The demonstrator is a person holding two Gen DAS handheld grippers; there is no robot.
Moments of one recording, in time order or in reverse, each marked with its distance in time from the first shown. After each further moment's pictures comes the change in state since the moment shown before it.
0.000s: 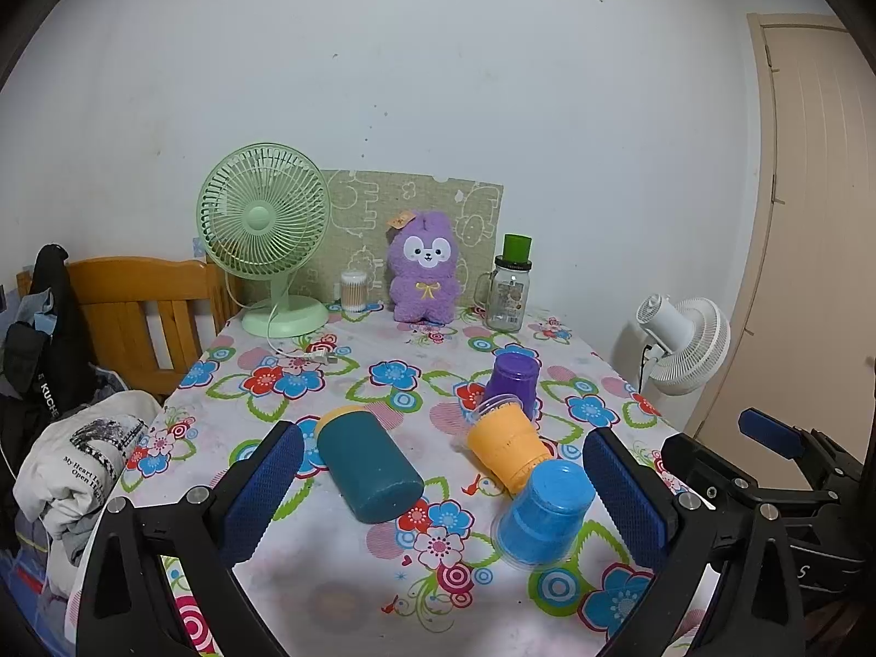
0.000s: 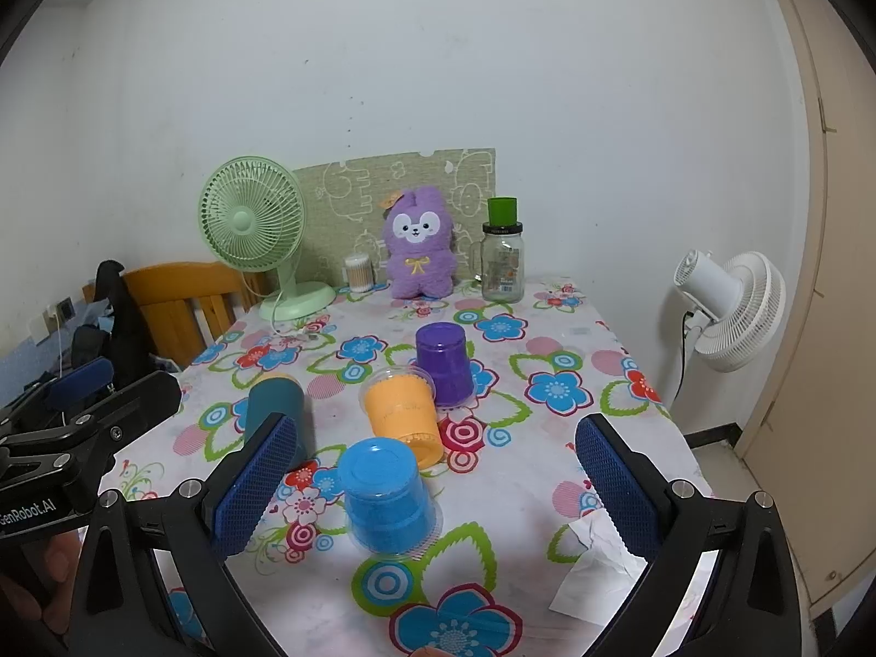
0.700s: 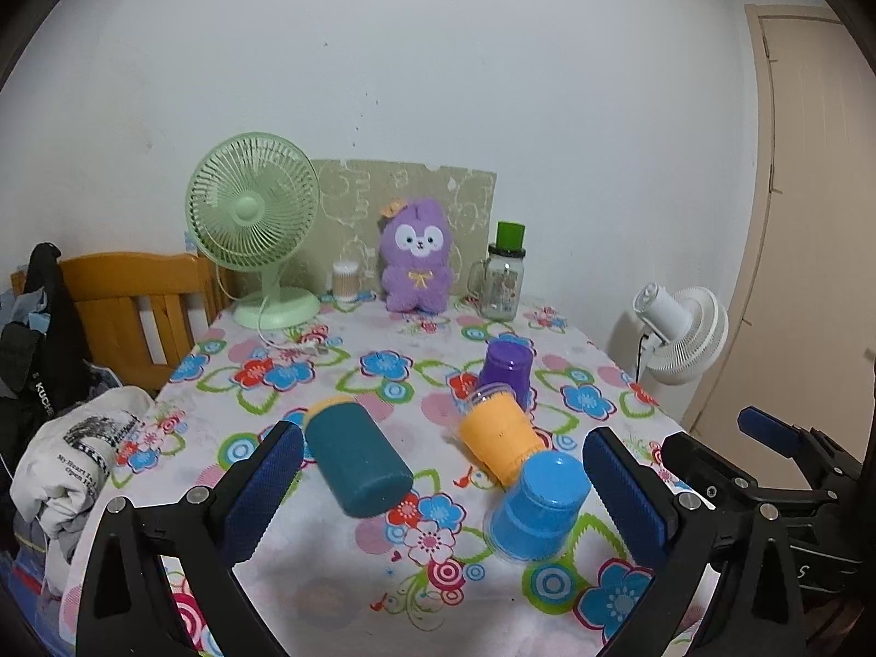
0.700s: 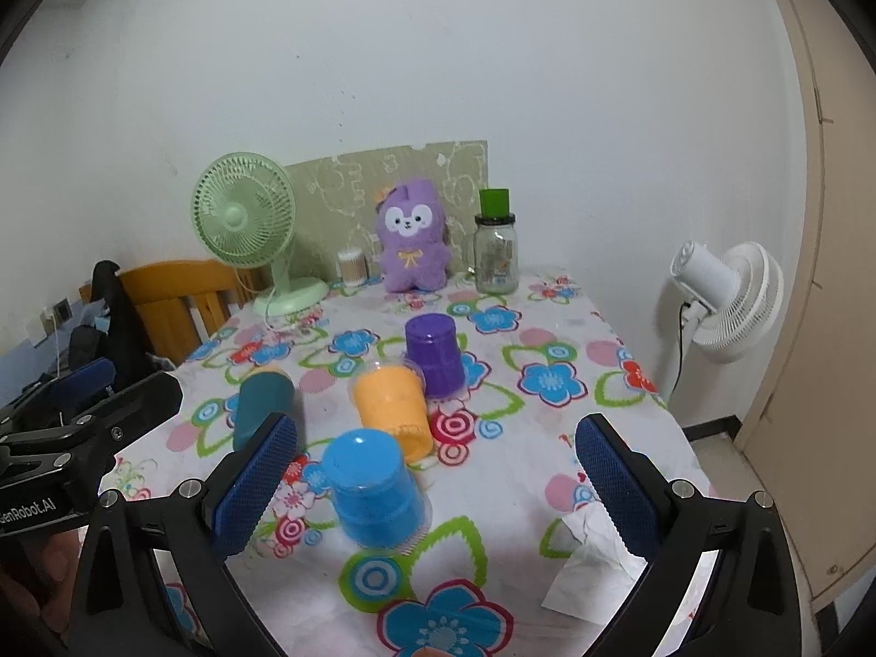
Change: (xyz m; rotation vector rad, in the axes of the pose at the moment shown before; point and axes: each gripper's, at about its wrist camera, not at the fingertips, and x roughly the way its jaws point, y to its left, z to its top) left arm 0.010 -0.007 -0.002 0.011 0.022 -0.008; right arm 0.004 -0.009 -0.003 0.012 0.011 -0.002
